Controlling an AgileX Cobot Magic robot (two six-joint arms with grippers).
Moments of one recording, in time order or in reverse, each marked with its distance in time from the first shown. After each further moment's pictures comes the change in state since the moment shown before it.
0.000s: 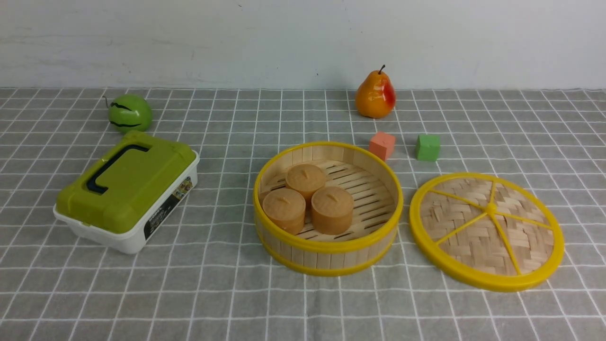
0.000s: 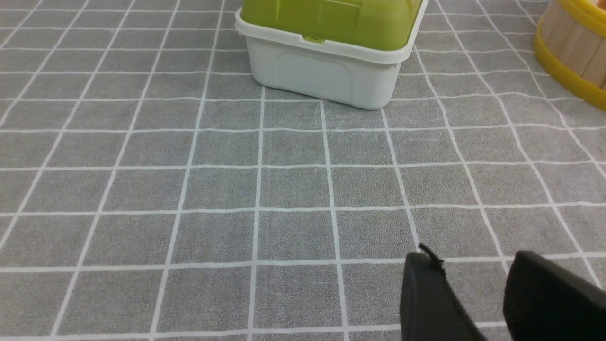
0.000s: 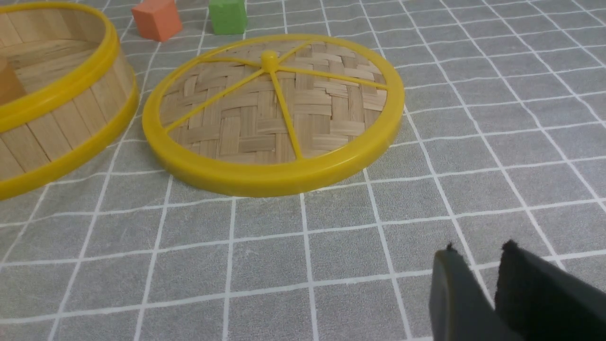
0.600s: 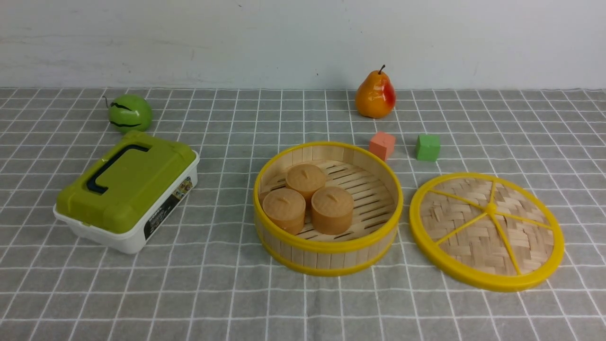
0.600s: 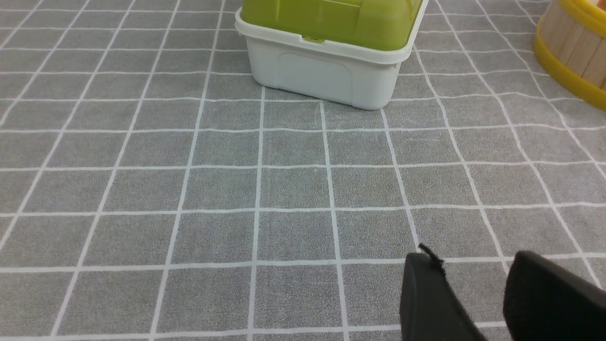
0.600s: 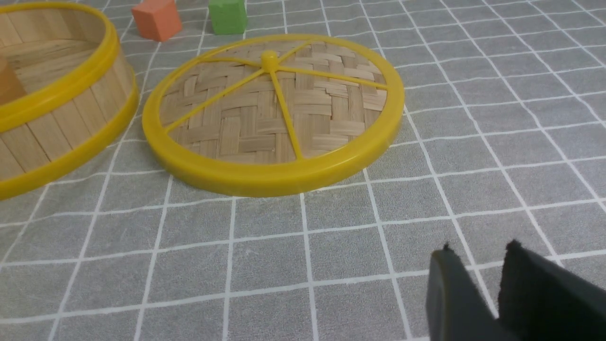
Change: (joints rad) right arm 0.000 0.000 0.000 0.000 0.000 0.000; left arm 0.000 0.000 0.000 0.000 0.000 0.000
